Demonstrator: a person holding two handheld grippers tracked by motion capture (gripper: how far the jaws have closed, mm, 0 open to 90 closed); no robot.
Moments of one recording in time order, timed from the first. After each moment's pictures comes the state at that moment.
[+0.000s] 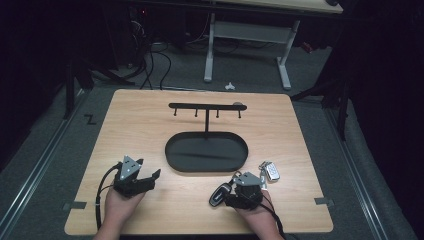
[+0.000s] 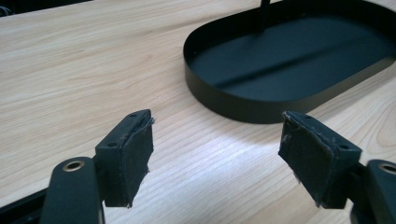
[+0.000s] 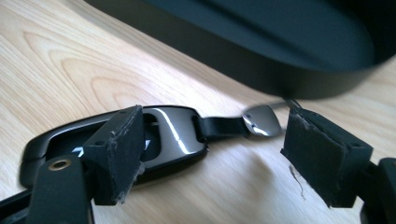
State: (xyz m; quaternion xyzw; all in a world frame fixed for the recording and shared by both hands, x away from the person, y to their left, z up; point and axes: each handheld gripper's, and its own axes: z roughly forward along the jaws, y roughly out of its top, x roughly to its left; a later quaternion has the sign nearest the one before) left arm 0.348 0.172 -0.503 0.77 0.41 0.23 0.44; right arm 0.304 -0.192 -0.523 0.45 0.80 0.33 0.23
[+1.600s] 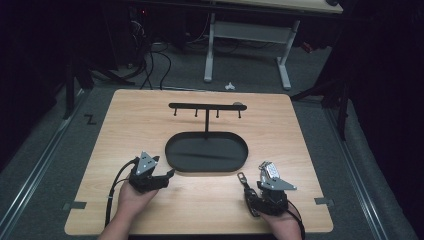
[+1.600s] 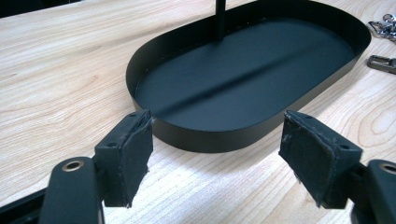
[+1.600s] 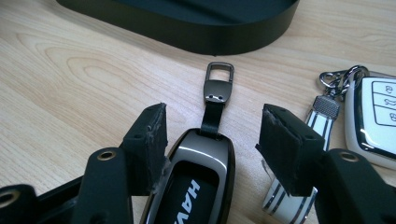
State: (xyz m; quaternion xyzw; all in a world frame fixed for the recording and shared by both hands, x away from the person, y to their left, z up) left arm 0.360 0.141 -0.503 0.79 0.36 0.21 0.45; right arm 0.280 -0.253 -0.508 0.49 0.77 0.35 0.21
